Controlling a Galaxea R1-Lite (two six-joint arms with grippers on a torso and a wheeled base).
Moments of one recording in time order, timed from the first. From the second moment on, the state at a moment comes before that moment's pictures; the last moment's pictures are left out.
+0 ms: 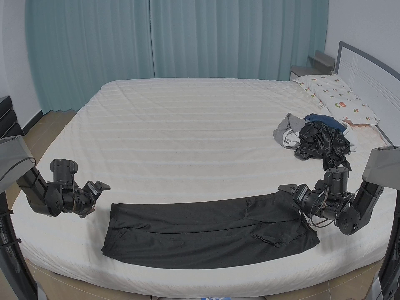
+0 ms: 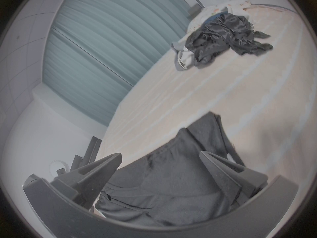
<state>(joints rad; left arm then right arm) 0.07 2.10 -0.69 -0.62 -0.18 -0.85 0.19 2.17 -0.55 -1.14 0.19 0.89</state>
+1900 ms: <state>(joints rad) -0.10 2.11 -0.56 -0.71 -0.01 -0.98 0.24 2.20 -0.53 -1.06 0.11 0.98</state>
